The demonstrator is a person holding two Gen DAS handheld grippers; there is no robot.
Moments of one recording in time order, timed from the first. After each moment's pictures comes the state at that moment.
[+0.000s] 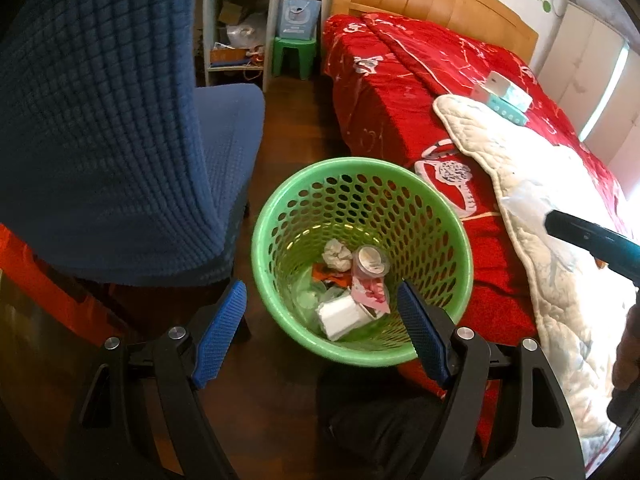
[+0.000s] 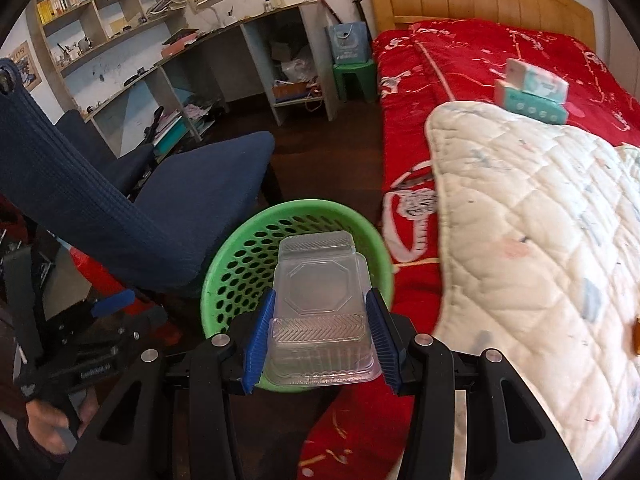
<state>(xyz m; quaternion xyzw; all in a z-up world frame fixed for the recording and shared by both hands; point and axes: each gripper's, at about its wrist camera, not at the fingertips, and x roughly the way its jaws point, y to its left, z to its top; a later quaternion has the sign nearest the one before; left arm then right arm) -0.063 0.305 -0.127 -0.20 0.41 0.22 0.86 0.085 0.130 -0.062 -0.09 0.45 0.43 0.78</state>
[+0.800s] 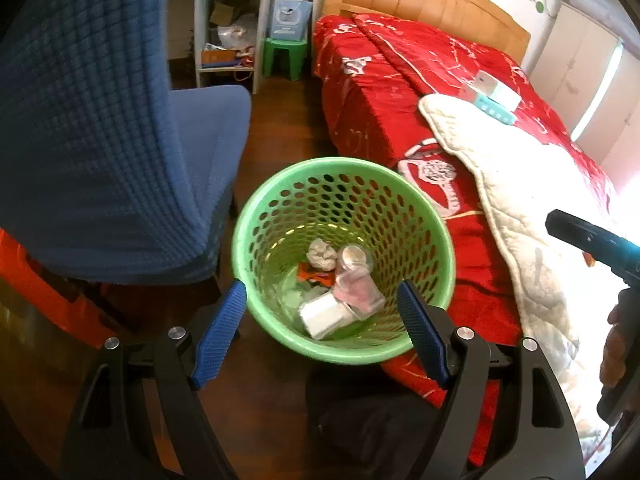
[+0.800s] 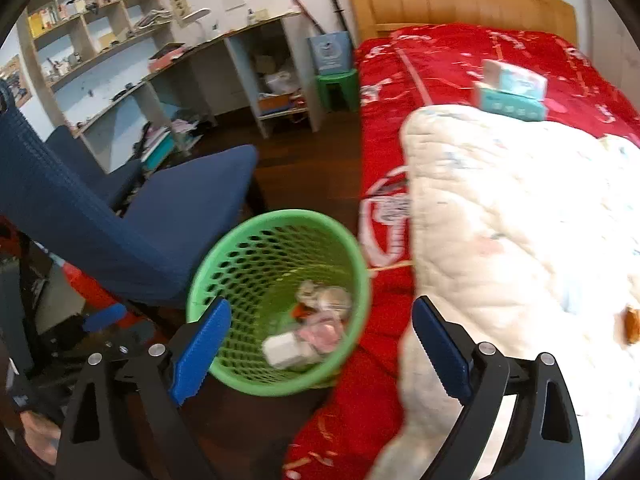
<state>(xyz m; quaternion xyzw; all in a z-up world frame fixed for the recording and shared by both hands) -0.055 0.285 -0.120 -0.20 0.41 0.21 0.86 0.096 0.094 -0.058 -0.07 0.43 0.40 0.81</state>
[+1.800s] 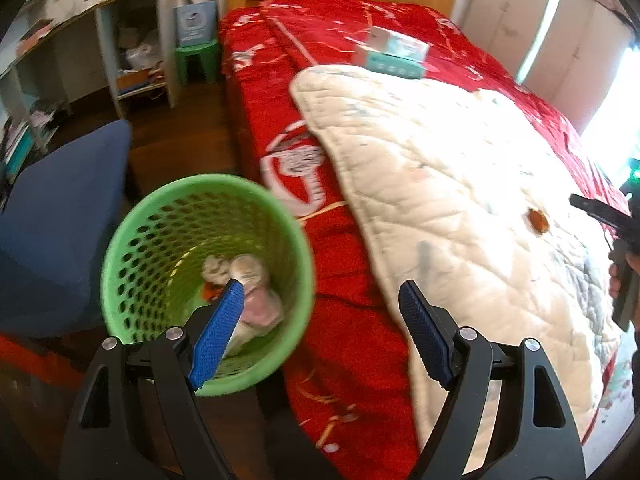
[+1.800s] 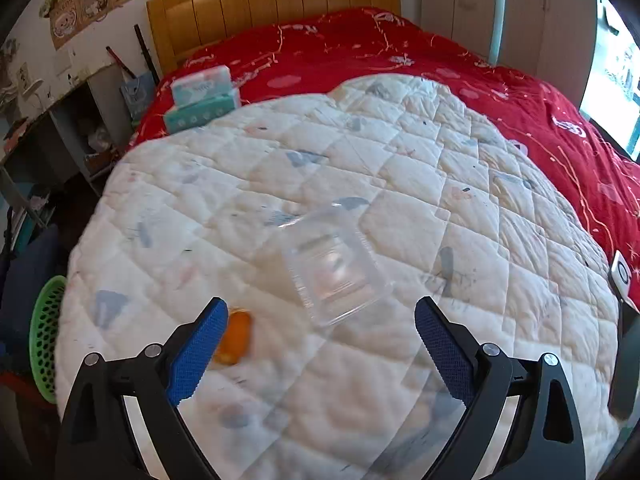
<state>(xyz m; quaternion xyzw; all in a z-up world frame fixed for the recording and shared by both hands) 0.053 0.161 -0.100 -0.14 0.45 0.10 0.88 0.273 -0.217 -0.077 -0.04 0.45 0.14 0.88</state>
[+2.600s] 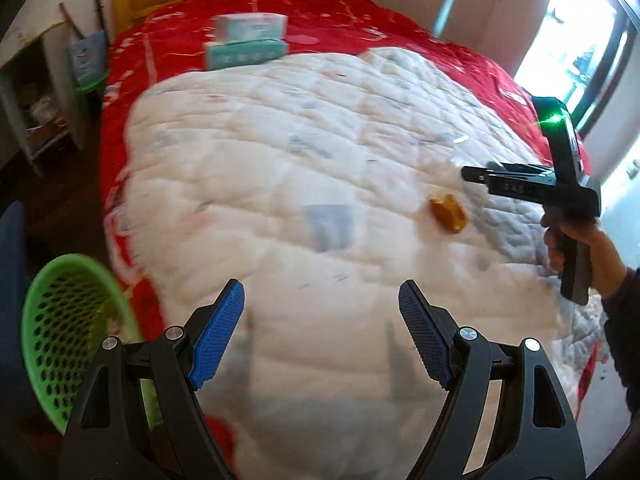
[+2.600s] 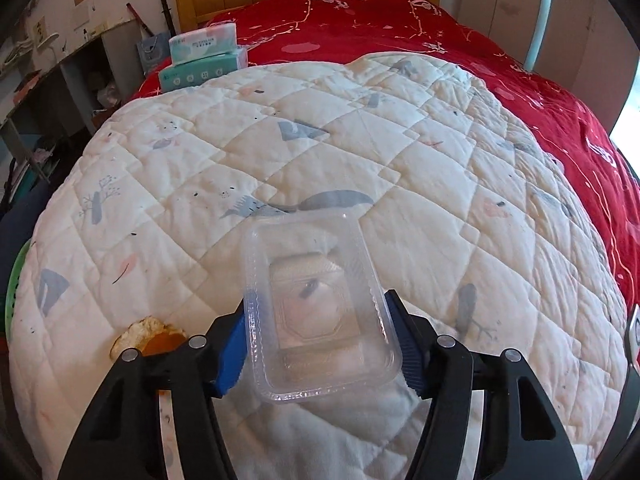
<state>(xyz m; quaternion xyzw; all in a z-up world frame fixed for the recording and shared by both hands) 0.165 0.025 -0.103 -0.08 0.46 -0.05 0.88 0.322 -0.218 -0.115 -0.10 0.47 0.18 0.86</state>
